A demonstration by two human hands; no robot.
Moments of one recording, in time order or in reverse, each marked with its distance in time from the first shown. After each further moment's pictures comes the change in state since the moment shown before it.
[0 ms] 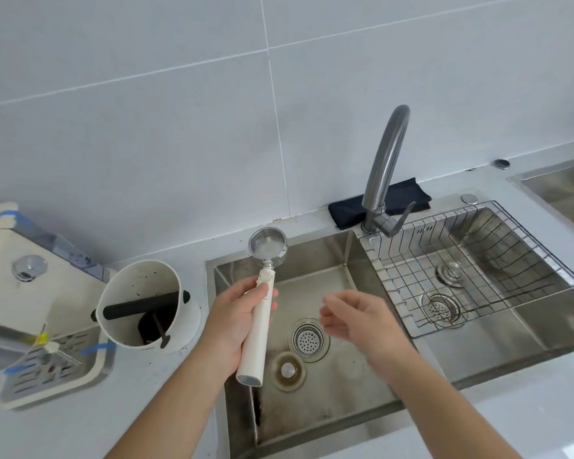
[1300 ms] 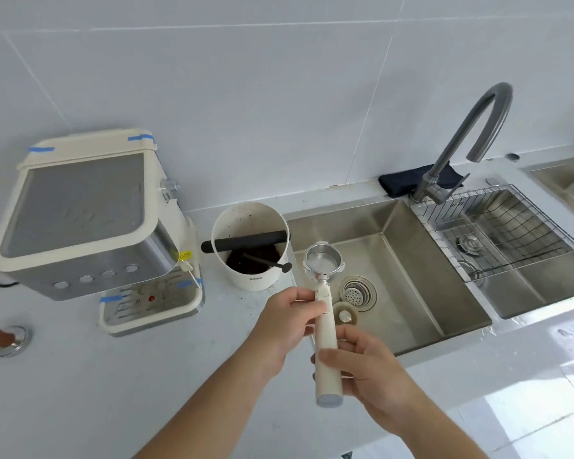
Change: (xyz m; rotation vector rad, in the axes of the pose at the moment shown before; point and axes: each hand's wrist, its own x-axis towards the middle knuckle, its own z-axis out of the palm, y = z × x) left_hand -0.054 -0.040 -0.187 0.211 -0.278 -0.052; right_hand -0.148 0.084 0.211 0.086 -0.163 0.095
